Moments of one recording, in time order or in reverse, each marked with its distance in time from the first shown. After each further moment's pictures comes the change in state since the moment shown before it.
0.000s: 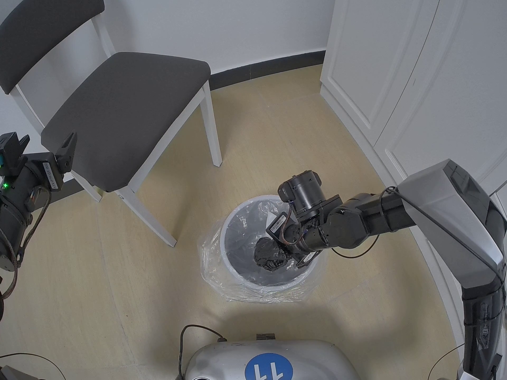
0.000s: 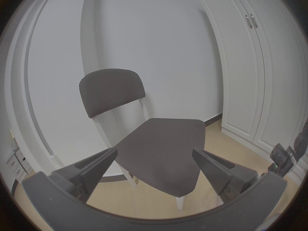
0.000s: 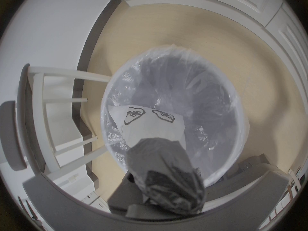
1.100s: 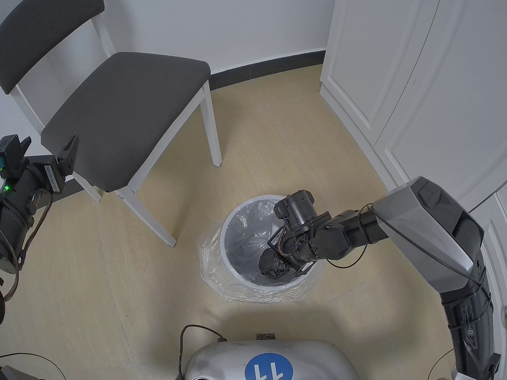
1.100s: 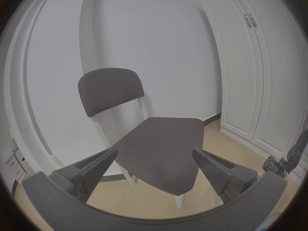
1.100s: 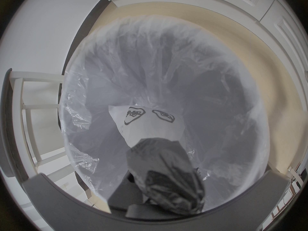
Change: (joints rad) left arm -0.008 0.002 0.011 -0.007 -0.001 0.000; right arm -0.024 0.137 -0.051 -0.030 -0.052 0.003
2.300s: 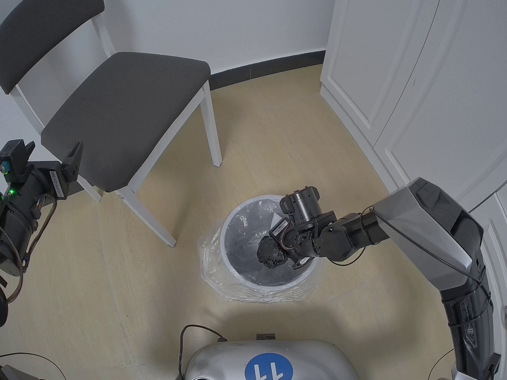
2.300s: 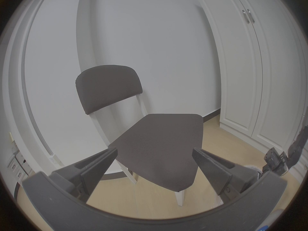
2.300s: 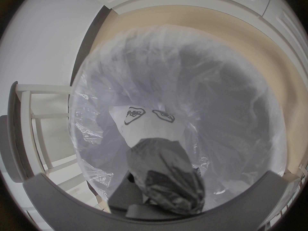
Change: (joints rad) left arm -0.003 0.017 0.013 0.000 0.001 0.010; right arm -0.022 0.009 0.032 -0.169 0.010 0.021
